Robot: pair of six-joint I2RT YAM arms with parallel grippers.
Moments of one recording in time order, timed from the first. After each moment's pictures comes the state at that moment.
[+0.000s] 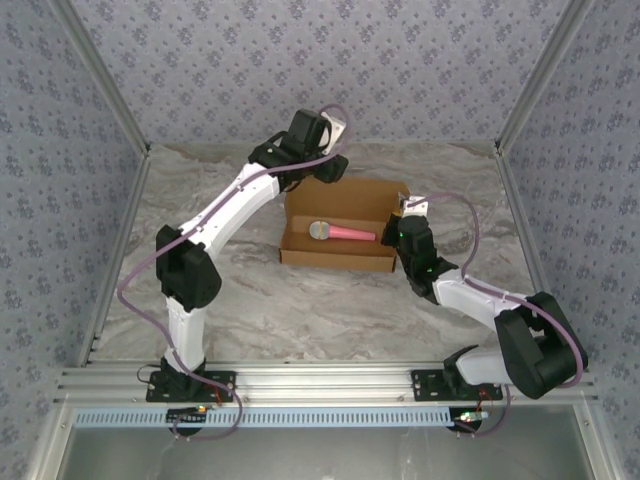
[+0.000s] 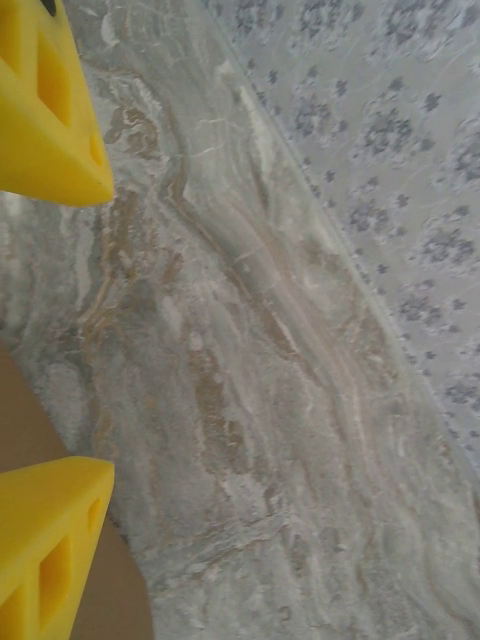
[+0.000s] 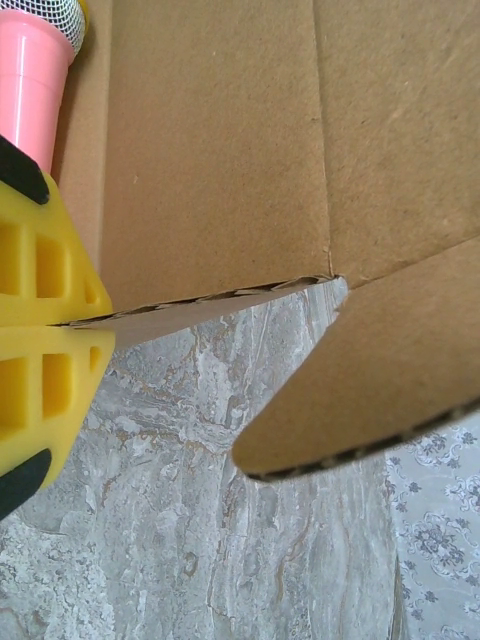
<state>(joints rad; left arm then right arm) -0.65 2.00 2.04 -0.71 -0.09 0.03 0.47 1.32 0.56 0.38 0.38 0.31</state>
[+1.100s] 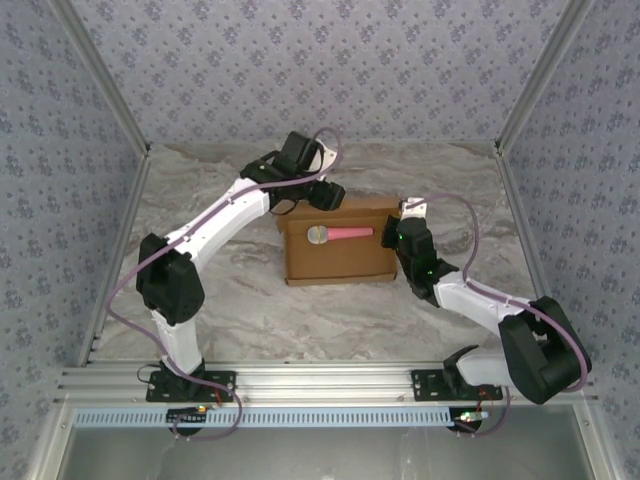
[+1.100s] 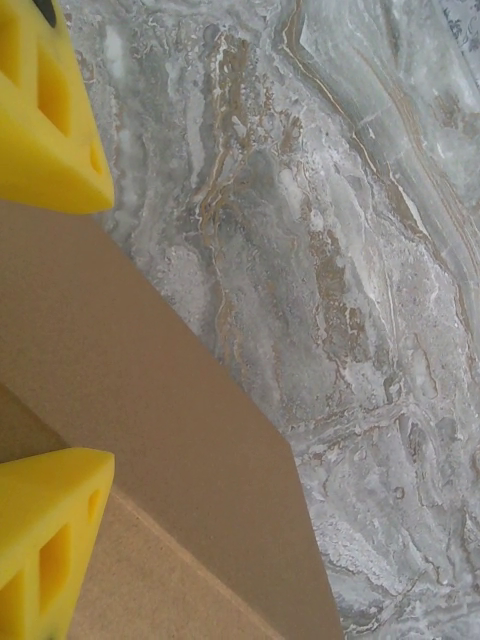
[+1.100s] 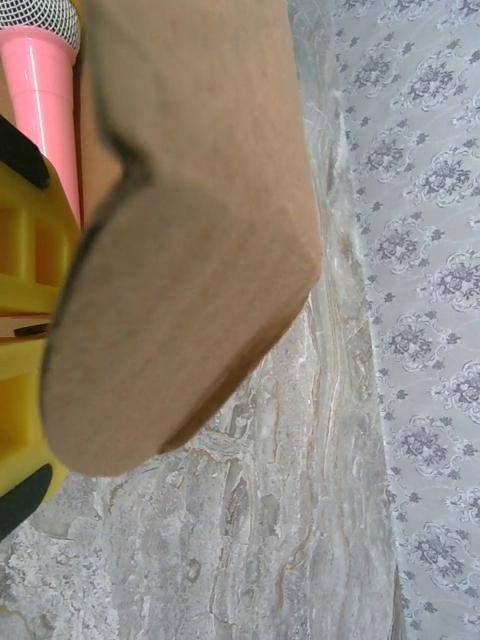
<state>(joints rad) -0.66 1.85 1.75 -0.70 0.11 -0.07 0.49 1.28 0.55 0.36 0.38 0.30</state>
